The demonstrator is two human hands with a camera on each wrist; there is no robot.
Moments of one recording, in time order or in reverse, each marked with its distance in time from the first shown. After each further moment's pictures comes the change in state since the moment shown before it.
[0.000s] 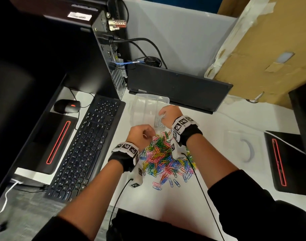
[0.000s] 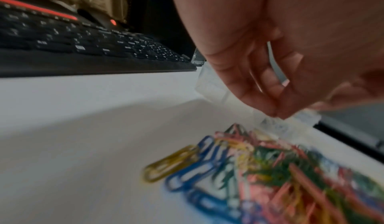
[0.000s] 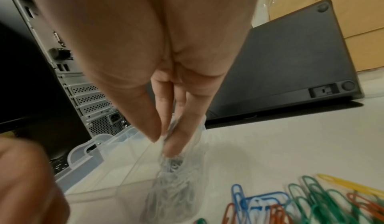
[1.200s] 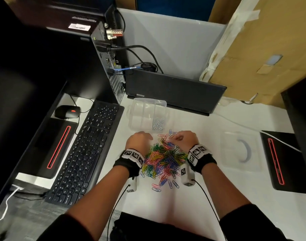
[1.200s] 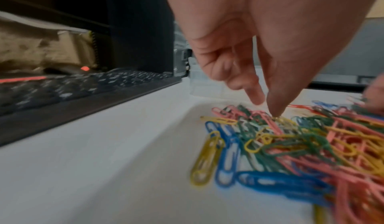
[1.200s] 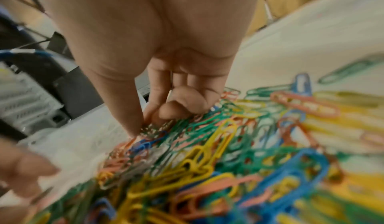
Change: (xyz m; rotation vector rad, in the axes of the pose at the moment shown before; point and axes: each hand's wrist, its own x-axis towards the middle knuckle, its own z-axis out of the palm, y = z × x) left_hand -0.002 -0.010 0.016 0.486 -0.043 0.006; right_hand -0.062 0.080 0.043 0.317 0.095 0.220
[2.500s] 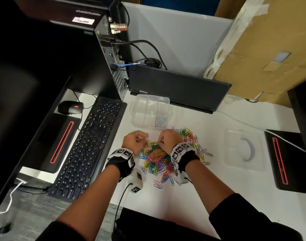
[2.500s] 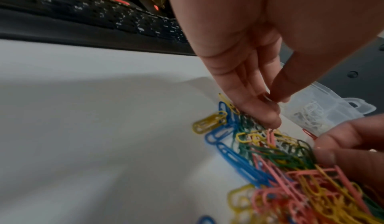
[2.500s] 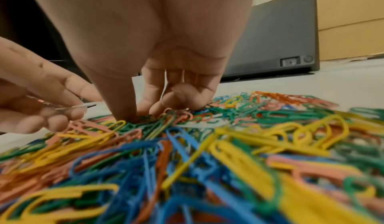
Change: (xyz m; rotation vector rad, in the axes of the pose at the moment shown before) left_hand -0.016 -0.025 0.006 -0.773 0.066 -0.287; right_hand -0.011 -0.042 0.041 -0.401 -0.086 -0.334
